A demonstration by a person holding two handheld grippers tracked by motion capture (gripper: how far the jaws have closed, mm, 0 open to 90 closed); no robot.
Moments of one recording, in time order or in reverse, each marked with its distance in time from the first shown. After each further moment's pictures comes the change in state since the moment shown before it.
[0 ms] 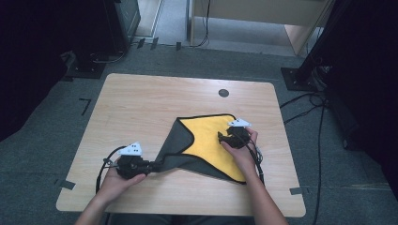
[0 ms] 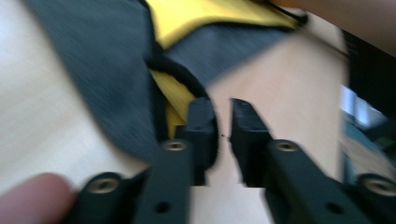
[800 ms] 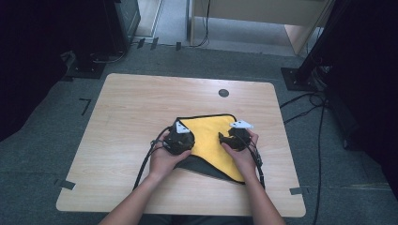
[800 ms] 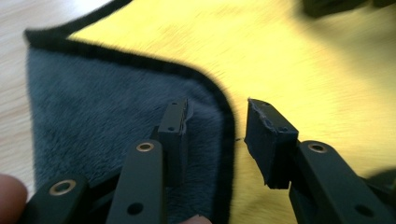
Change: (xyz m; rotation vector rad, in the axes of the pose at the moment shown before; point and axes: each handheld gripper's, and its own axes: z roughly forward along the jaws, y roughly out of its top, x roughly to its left) left arm 0.007 0.094 0.139 0.103 0.511 -0.047; right arm -0.002 -0.006 -0.001 -0.020 0.010 0.038
